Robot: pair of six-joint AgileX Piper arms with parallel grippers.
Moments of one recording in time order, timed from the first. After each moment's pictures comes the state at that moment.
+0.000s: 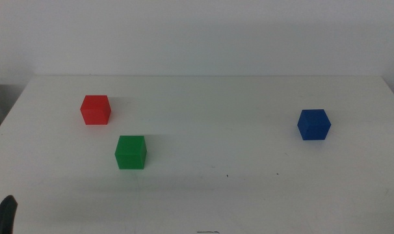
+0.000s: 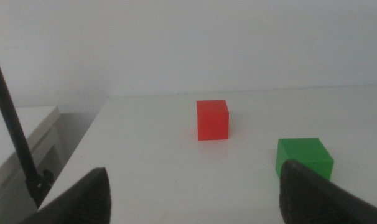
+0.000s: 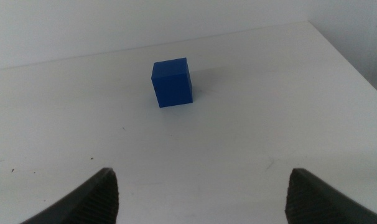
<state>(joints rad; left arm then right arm) 0.00 -0.01 0.03 -0.02 0.12 0.03 0.05 -0.01 0.03 -0.01 0.29 0.20</state>
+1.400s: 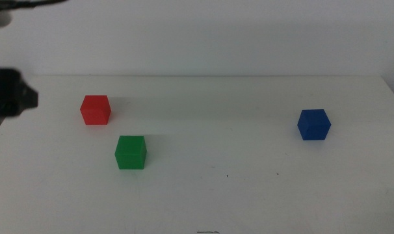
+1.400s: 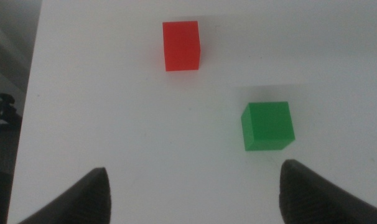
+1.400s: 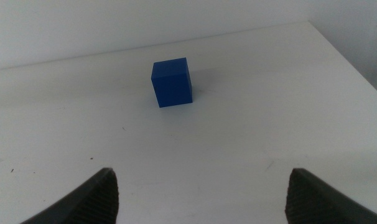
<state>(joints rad) 0.00 1.02 -1.01 -0.12 0.83 0.09 0.05 -0.01 0.03 -0.01 0.29 0.20</state>
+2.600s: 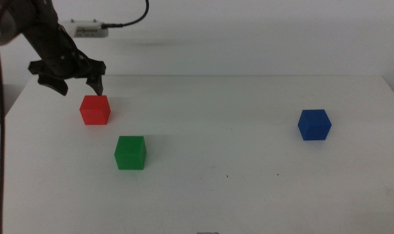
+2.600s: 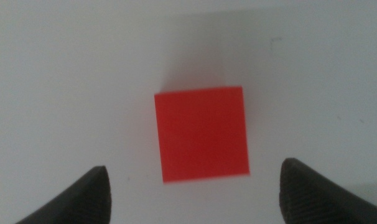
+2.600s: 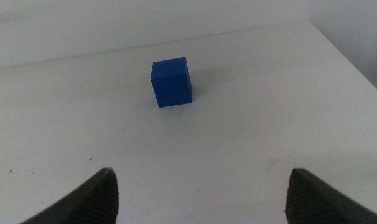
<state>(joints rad) 0.00 2.15 -1.94 -0.11 1.09 0.11 0.05 -0.01 0.03 -0.01 0.29 0.20</state>
